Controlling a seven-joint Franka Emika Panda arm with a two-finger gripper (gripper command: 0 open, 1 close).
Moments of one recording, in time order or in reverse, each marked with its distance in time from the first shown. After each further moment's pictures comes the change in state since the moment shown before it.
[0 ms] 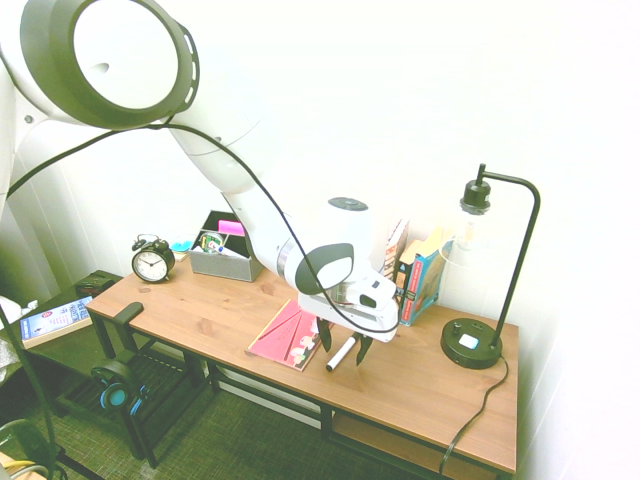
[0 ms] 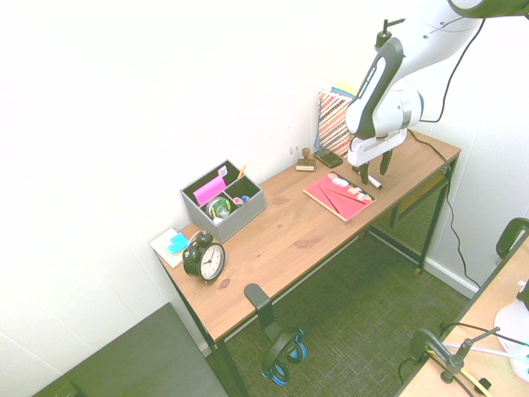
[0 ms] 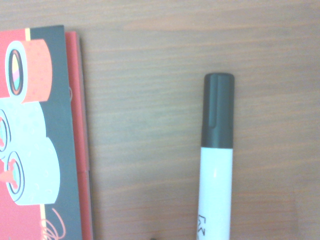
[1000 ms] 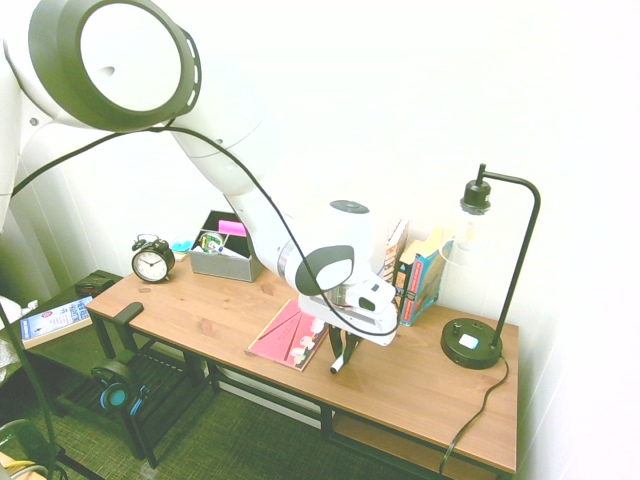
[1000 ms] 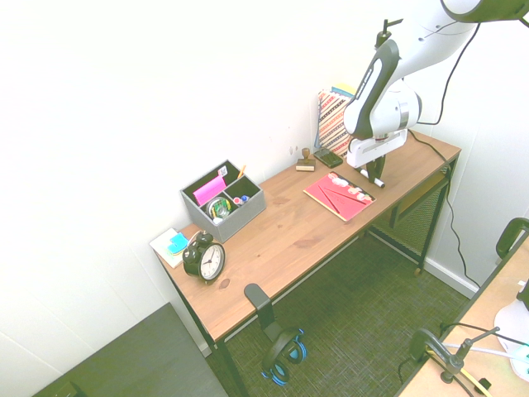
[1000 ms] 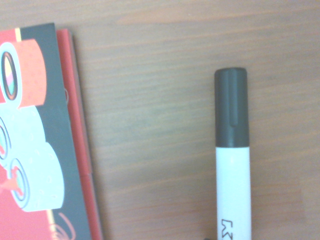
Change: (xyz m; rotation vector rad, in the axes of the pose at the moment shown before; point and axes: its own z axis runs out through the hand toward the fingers) arm 0.001 -0.001 -0.004 0.004 -0.037 0.068
